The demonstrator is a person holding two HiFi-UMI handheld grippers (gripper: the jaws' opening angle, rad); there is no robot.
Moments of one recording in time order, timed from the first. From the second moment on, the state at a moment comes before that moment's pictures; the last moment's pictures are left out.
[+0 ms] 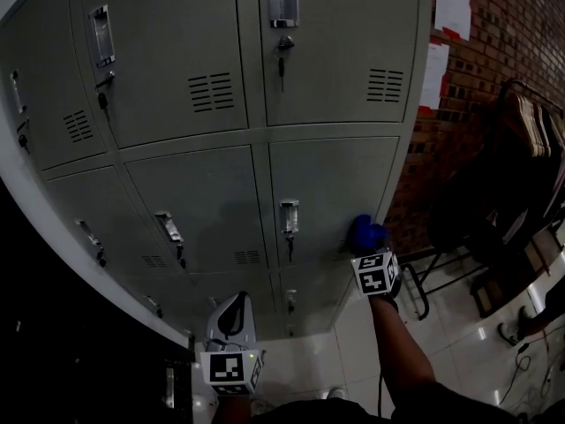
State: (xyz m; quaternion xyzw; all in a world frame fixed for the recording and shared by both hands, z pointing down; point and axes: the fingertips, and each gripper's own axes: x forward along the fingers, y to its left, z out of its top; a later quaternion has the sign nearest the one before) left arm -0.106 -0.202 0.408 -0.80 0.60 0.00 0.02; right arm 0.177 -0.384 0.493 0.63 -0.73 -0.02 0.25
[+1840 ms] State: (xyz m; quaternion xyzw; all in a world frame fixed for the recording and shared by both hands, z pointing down) left arm -0.141 -0.195 0.414 -0.78 0.63 0.01 0.00; right arm 0.164 -0.362 0.522 0.64 -0.74 0.01 0.22
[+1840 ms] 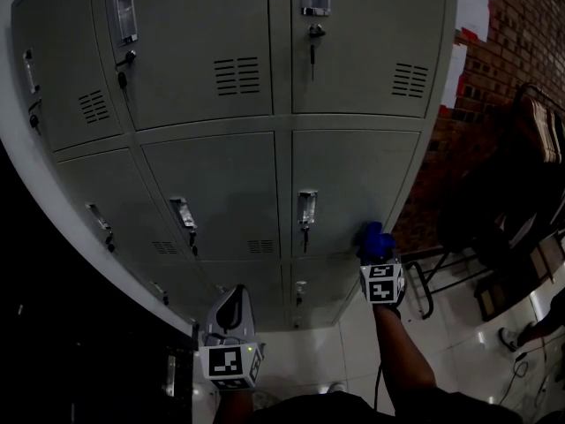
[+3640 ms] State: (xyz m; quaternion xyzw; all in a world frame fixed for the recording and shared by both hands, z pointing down) left arm -0.158 -0.191 0.411 -0.76 0.65 0.00 0.01; right arm -0.008 -0.369 0.521 0.49 -0.84 0.00 0.22
